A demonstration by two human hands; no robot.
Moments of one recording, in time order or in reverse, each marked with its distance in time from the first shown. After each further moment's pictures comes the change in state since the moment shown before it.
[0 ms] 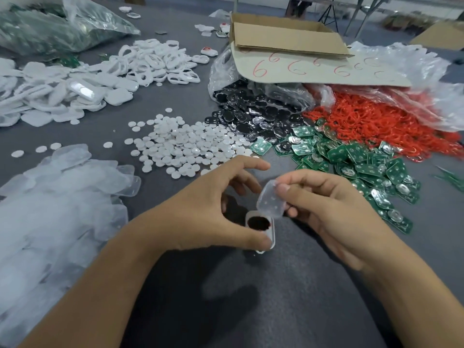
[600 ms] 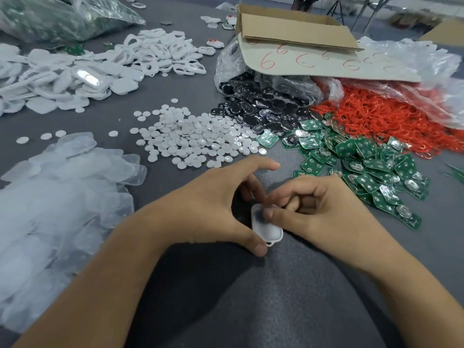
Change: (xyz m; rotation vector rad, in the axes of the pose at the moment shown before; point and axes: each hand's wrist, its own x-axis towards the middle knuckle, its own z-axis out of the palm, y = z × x) left_hand 0.002 -0.008 0.003 0.134 -0.071 0.016; right_hand -0.008 0.003 0.013 -0.516 -0.047 -0.112
